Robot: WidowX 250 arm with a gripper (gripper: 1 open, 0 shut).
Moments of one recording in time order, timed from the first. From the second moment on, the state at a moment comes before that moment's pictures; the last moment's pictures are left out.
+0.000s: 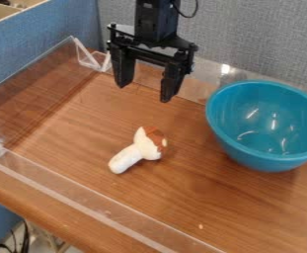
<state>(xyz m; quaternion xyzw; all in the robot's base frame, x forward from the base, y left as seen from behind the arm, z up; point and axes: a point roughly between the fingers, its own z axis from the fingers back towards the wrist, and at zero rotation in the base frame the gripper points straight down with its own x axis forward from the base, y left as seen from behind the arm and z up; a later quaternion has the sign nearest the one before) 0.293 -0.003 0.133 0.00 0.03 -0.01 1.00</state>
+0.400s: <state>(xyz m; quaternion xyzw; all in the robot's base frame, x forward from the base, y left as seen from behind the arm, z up) 0.279 0.007 0.055 0.00 0.09 -0.08 0.99</state>
